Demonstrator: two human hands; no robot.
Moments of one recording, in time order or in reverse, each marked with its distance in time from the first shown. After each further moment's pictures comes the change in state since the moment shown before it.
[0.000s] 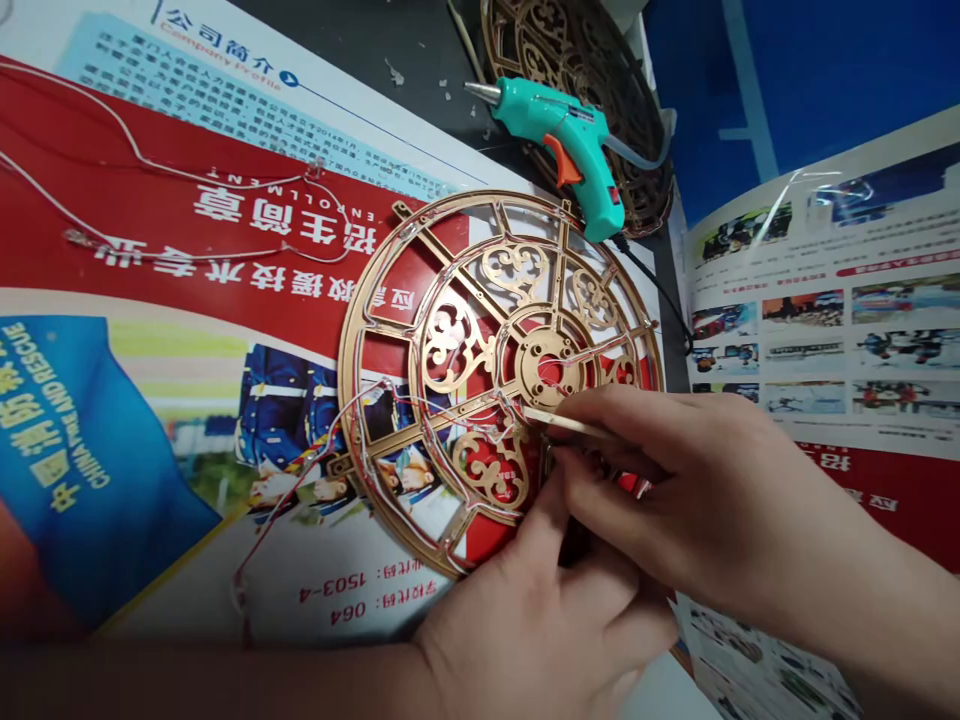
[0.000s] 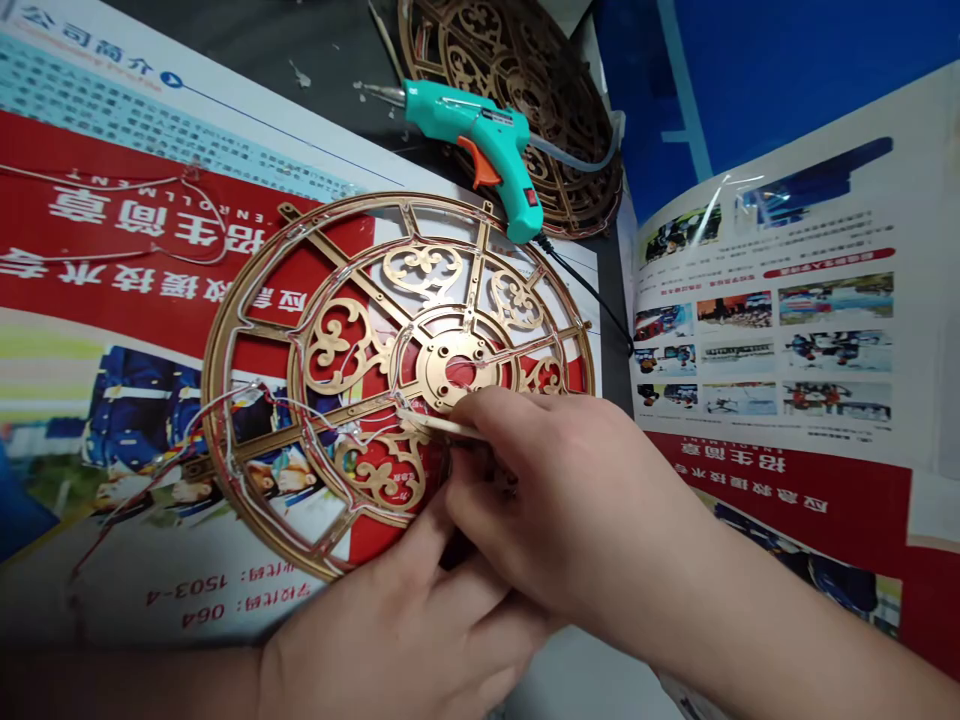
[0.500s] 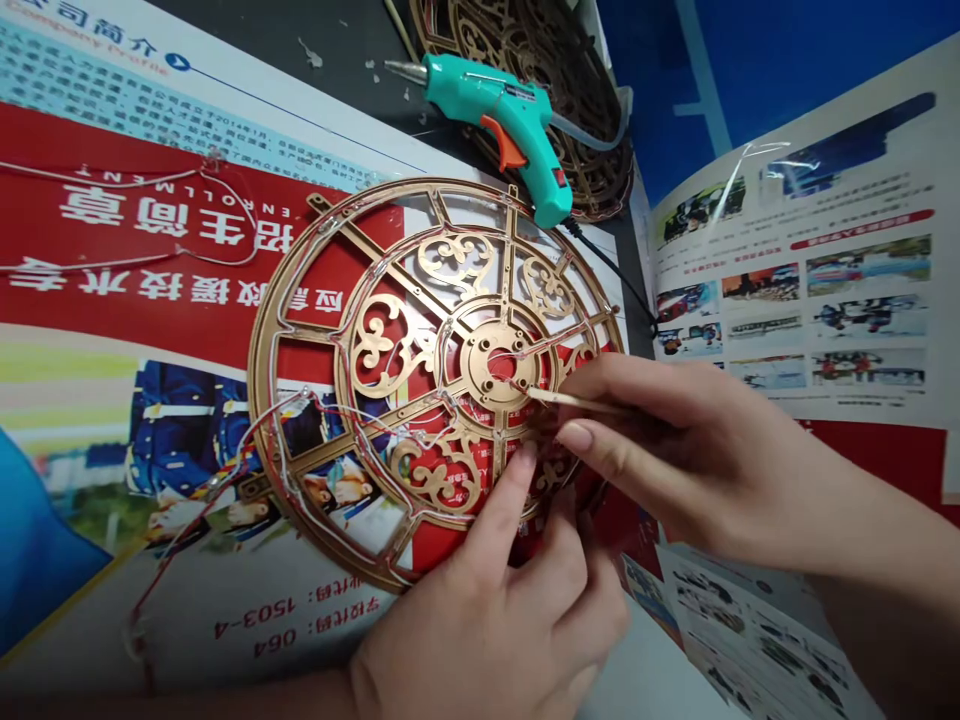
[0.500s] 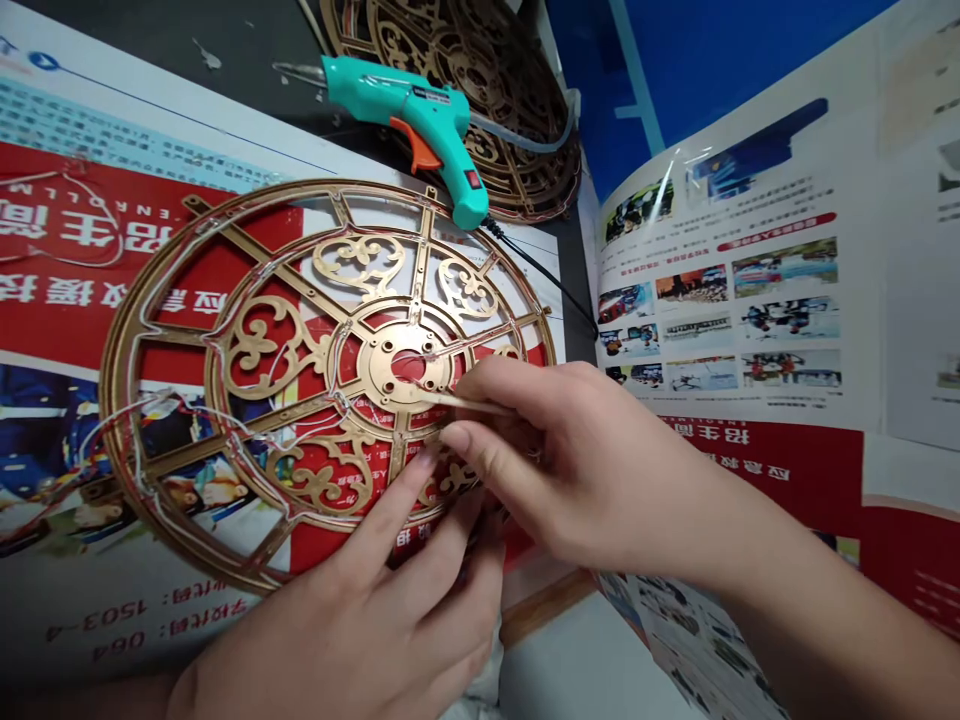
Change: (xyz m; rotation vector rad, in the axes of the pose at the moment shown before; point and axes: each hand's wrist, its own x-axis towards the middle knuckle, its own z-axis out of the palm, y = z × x) left_hand 0.000 -0.026 -0.009 -0.012 0.075 0.119; right_hand -0.008 0.041 -0.021 0.311 -0.163 0.022
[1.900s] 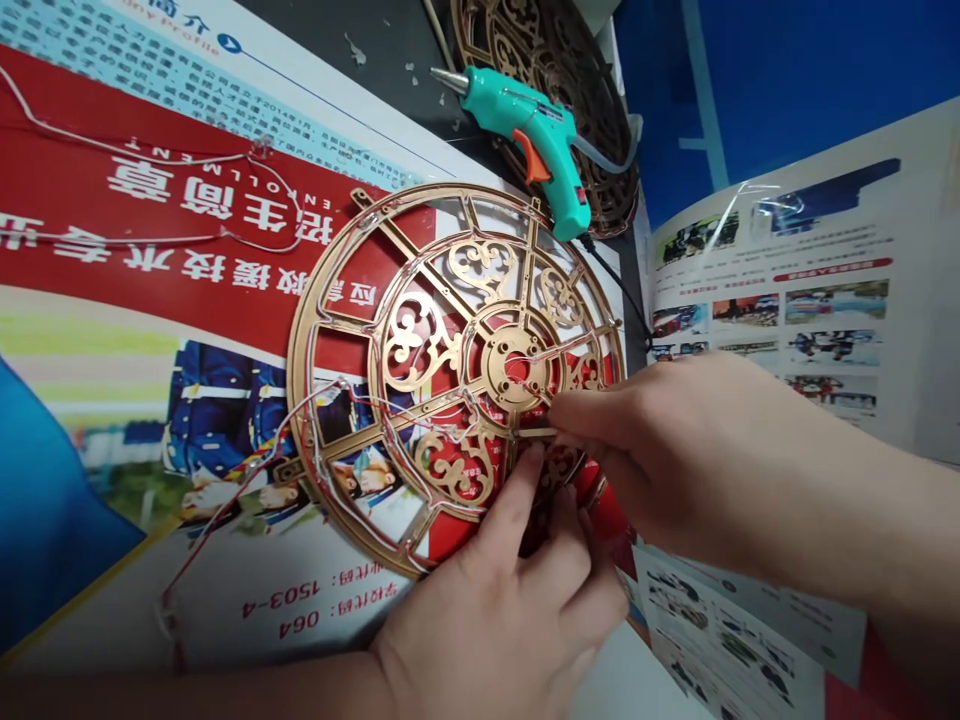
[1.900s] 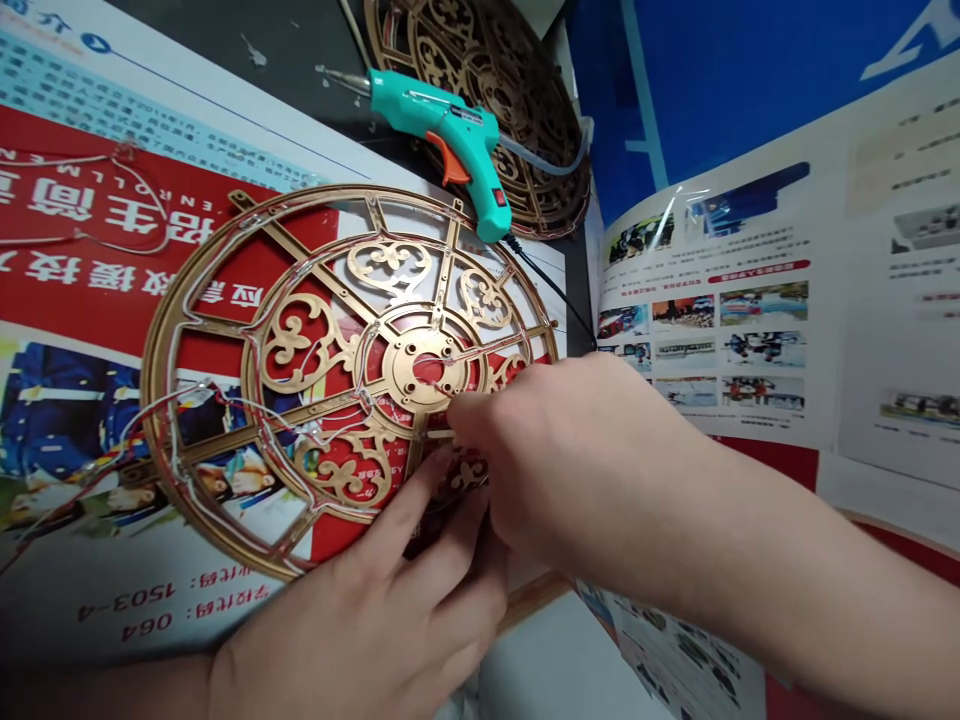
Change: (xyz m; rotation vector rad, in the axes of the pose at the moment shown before) left_hand 0.003 0.007 -0.001 0.047 -0.035 -0.090; right_hand 0.024 -0.040 -0.007 -0.855 -0.186 -0.042
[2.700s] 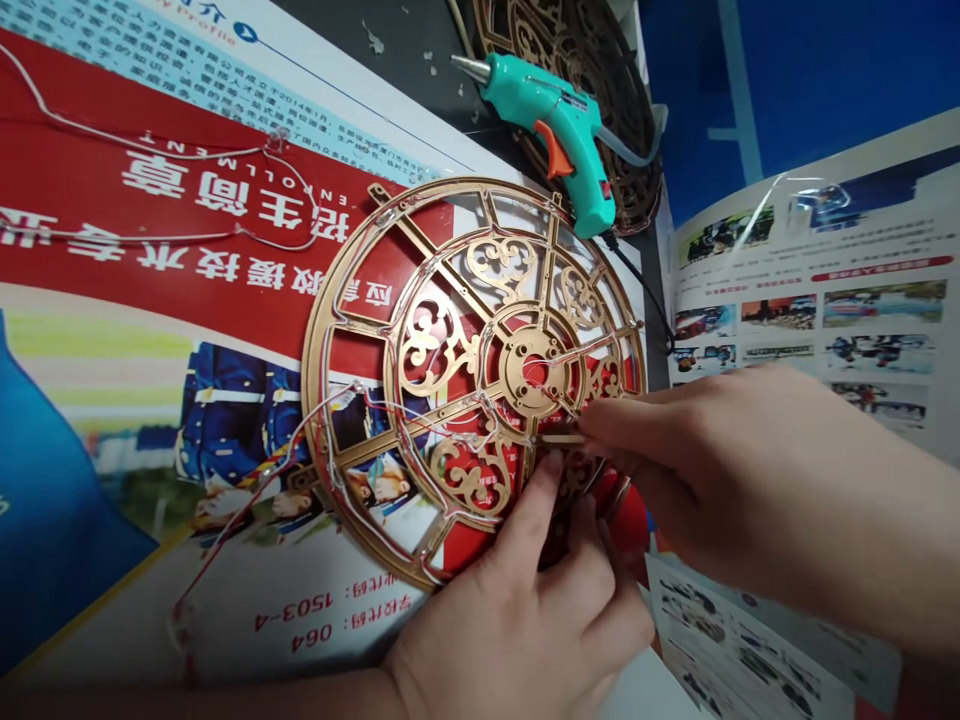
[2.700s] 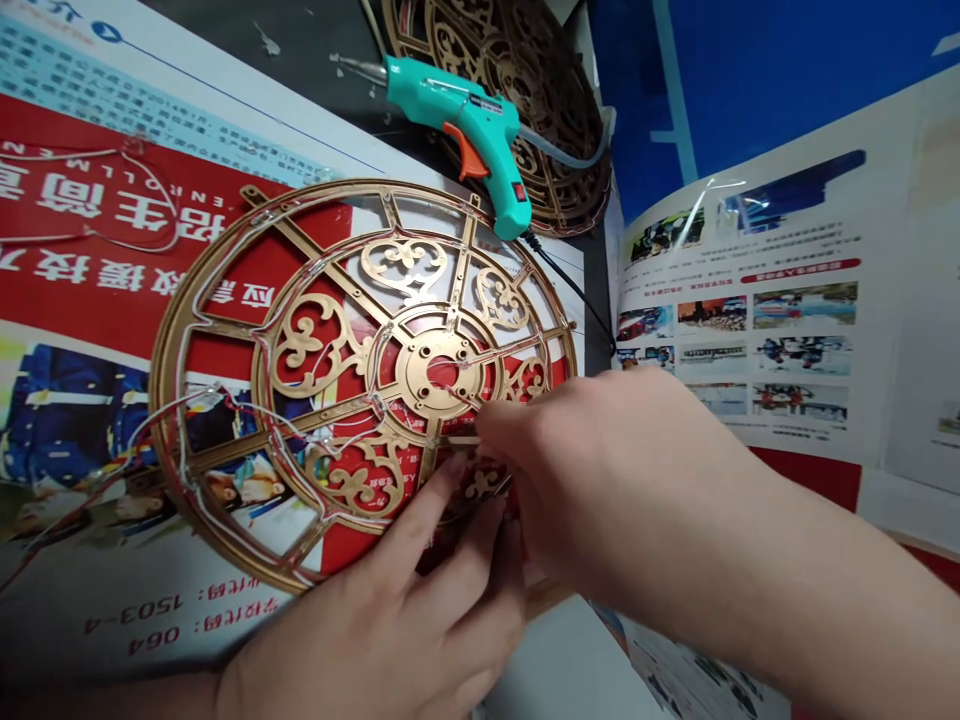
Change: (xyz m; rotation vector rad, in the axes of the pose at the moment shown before) left_hand 0.001 -0.001 0.003 0.045 0.036 0.021; right_hand -0.014 0.012 0.013 0.039 0.113 -0.048
